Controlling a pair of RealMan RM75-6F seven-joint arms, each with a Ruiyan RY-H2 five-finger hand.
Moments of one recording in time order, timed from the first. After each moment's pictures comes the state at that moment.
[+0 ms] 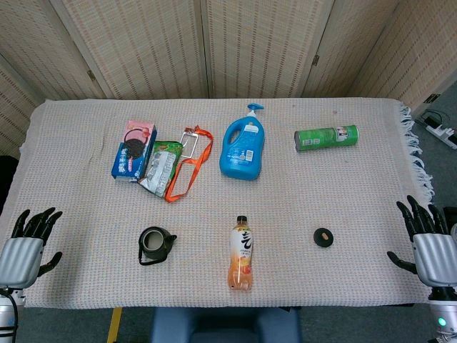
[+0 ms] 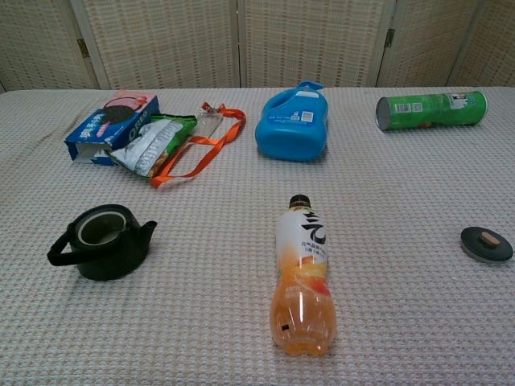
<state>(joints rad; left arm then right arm) -0.13 -1.17 -0.05 -1.58 1.52 1.48 0.16 0.05 -1.11 0.06 -1.64 -1.50 1.52 -0.11</state>
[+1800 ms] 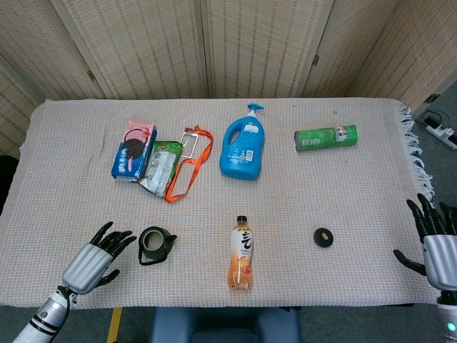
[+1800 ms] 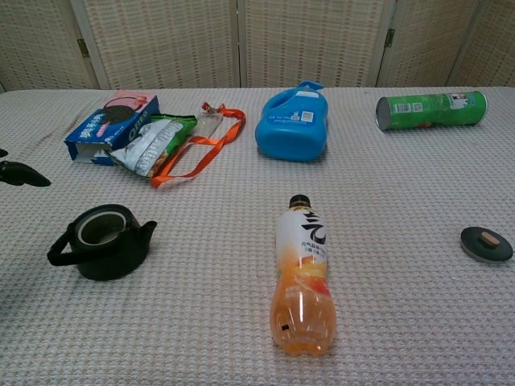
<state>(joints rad) -0.29 -1.26 0.07 -1.54 1.79 1.32 0.14 0.02 -1.09 0.07 -1.64 -1.53 1.58 -0.08</state>
